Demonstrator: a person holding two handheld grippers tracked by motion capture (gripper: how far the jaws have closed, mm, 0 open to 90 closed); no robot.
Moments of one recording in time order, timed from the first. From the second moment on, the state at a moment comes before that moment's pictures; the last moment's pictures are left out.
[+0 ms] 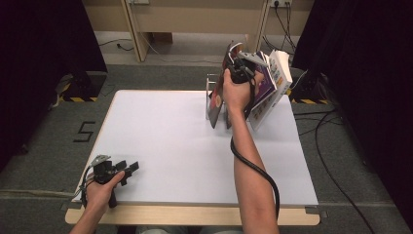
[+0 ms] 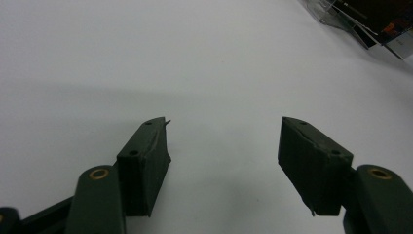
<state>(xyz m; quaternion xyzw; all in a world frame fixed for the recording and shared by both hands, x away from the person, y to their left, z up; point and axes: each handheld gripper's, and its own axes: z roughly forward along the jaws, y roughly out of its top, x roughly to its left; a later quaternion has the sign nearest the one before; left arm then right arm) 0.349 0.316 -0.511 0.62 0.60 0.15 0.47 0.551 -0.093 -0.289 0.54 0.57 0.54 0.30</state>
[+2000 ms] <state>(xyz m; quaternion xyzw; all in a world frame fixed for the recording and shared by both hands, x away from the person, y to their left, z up) 0.349 0.314 -0.511 0.63 0.60 0.15 0.47 0.556 -0.110 -0.291 0.57 0.60 0.49 0.28</state>
